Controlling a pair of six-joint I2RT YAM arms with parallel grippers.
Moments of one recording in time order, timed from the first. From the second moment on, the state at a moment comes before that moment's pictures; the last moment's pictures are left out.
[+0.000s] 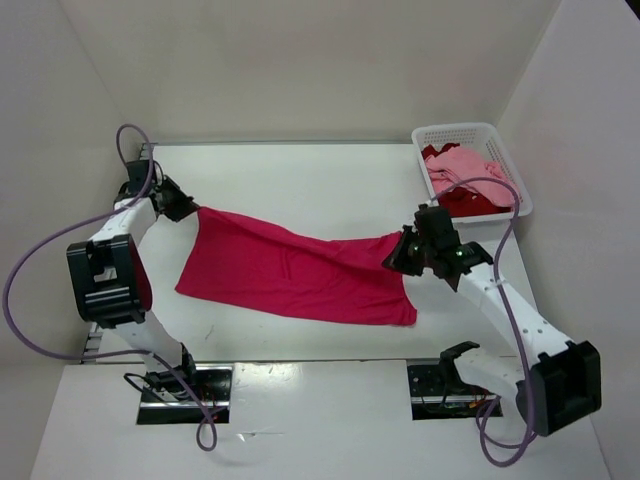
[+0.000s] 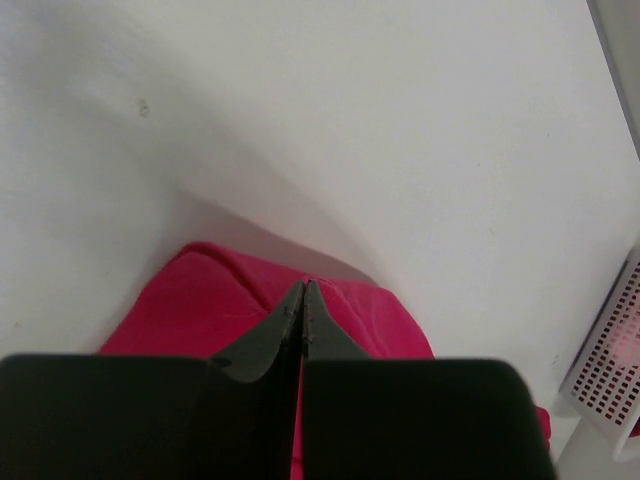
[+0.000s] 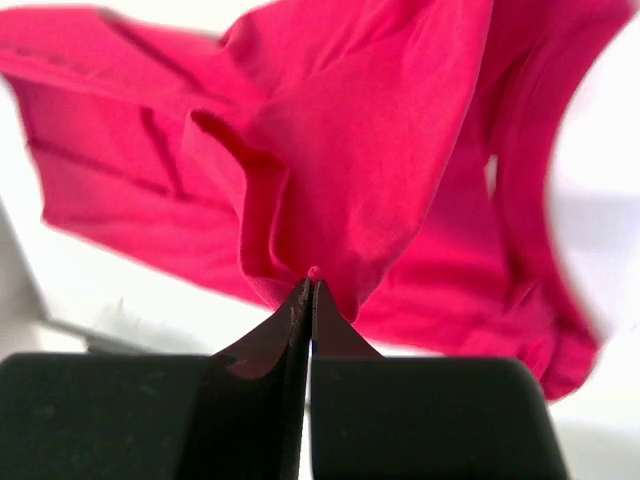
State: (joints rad) left arm 0.25 1.74 1.21 -0.30 0.27 -0.66; right arm 0.34 1.09 0.81 -0.57 -0.14 0.74
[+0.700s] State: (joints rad) left arm 0.48 1.53 0.94 -0.42 0.28 -0.73; right arm 0.53 0.77 0.58 -0.72 -0.14 1.15
